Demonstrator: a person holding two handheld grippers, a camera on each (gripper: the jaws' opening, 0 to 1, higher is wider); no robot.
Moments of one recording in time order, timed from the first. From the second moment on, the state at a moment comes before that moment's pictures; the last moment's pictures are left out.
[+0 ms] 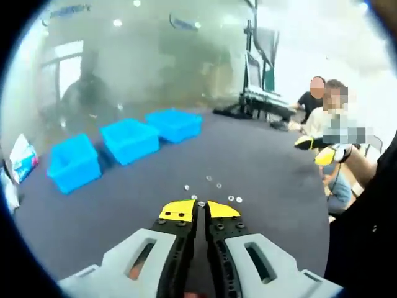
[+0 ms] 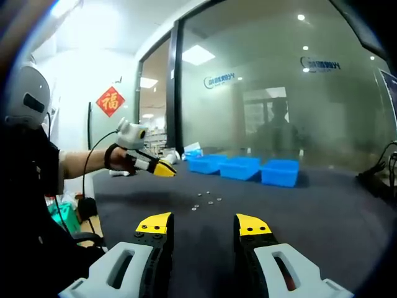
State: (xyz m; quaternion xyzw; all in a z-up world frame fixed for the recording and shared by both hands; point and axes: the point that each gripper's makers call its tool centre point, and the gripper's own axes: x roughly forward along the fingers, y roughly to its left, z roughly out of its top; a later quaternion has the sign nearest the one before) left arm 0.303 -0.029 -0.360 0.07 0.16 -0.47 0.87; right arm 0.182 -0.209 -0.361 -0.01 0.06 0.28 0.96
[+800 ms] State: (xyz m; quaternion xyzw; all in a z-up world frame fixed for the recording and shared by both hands) left arm 0.352 0.059 -0.296 -0.01 0.02 -0.29 0.96; right arm 0.182 -0.202 -0.349 -0.01 0.04 0.28 0.96
